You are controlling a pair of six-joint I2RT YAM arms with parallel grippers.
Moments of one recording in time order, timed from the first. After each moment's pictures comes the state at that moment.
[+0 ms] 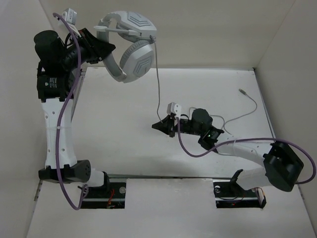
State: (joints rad) left arm 0.04 1.42 1.99 -0.59 0.68 -0.53; right arm 0.84 1.35 0.74 0.65 -0.53 -0.05
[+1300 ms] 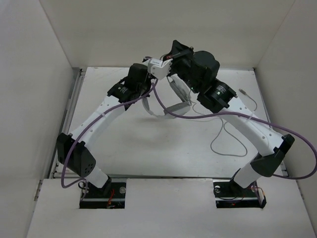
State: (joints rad) left arm -0.55 1.55 1.52 -0.54 -0.22 0.00; right arm 0.81 1.57 1.85 -0.15 0.28 -1.52
